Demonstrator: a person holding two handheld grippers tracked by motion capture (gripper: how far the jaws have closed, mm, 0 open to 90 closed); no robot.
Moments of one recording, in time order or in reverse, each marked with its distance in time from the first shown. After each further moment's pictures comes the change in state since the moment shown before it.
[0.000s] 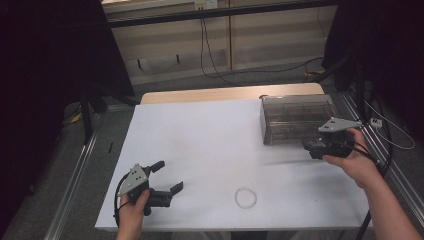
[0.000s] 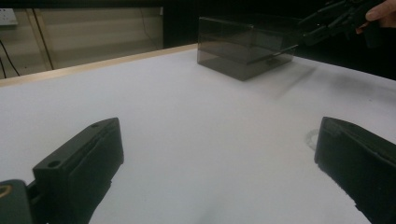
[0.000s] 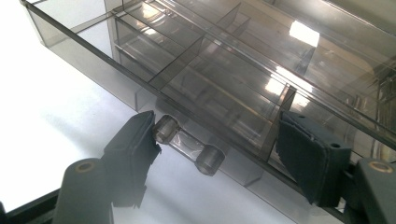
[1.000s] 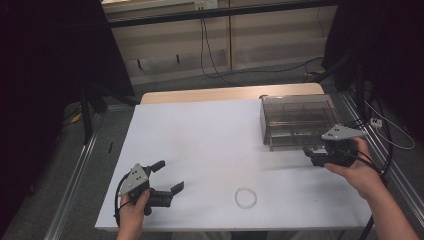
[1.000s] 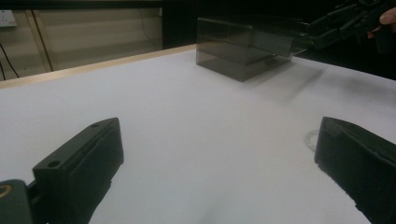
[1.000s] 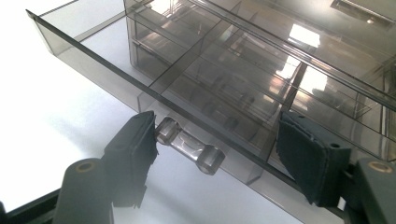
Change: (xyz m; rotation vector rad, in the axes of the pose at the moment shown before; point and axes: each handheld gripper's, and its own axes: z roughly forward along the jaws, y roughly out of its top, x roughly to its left) left arm -0.001 0.001 0.001 0.001 -0.003 0.005; right arm 0.013 -0.013 -0.013 -0.026 0.001 0.032
